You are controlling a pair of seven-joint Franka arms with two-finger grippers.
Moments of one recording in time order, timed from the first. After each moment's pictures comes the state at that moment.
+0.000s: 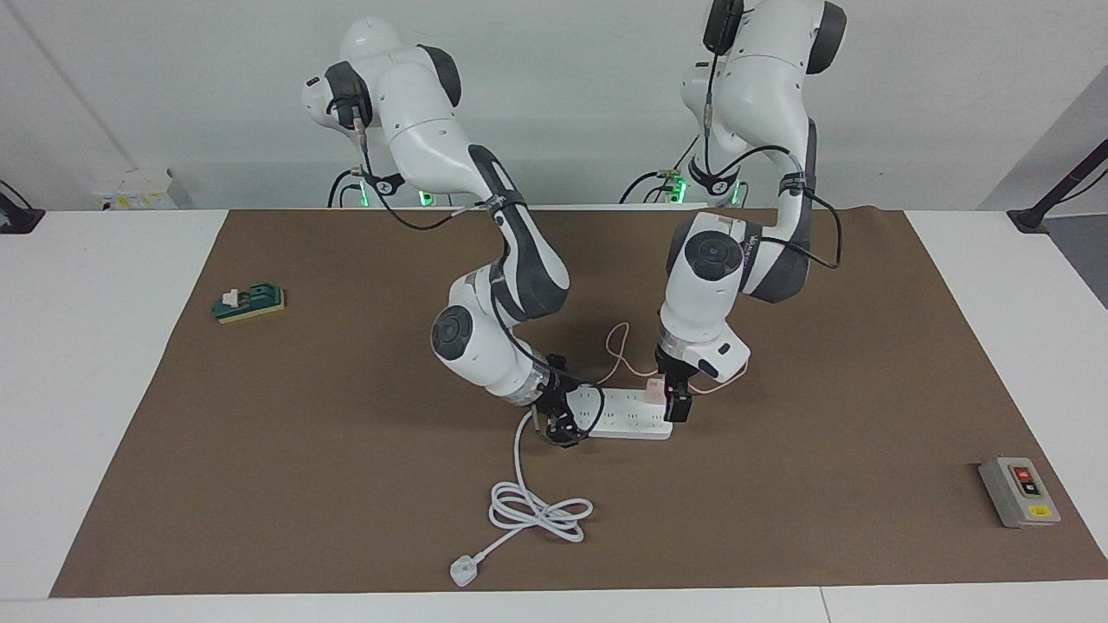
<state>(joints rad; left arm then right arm) -0.38 0.46 -0.07 -1.66 0.07 2.20 -1.92 0.53 0.79 -0.12 -1.33 0.77 2.19 1.50</state>
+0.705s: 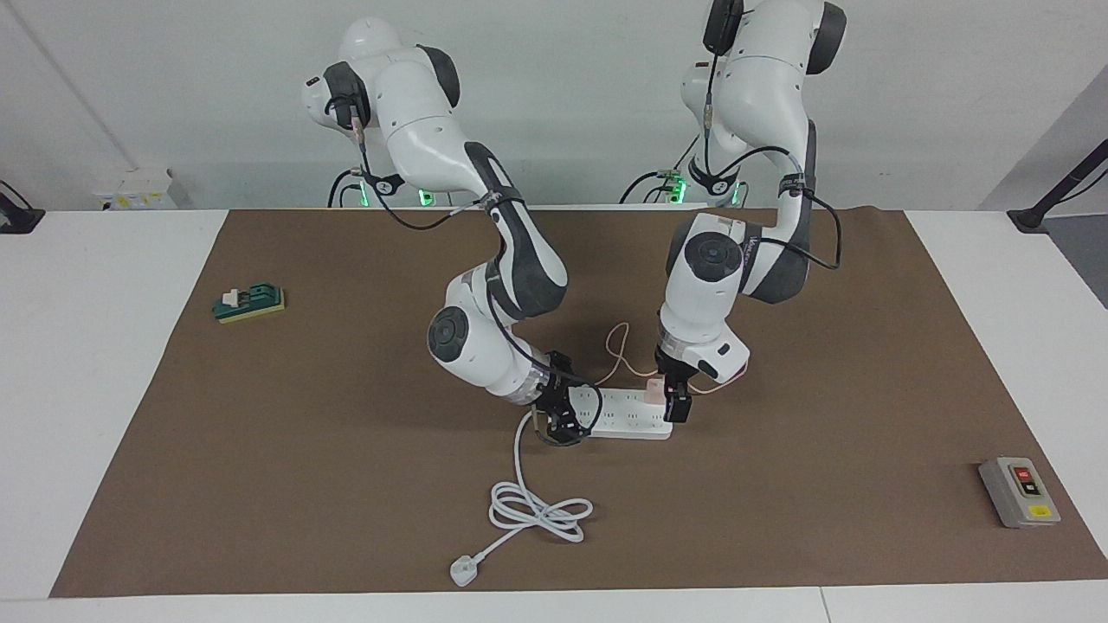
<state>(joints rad) -0.38 0.47 -0.07 -1.66 0.07 2.20 -1.92 0.52 0.79 -0.12 -1.31 0.81 2.16 1.54</state>
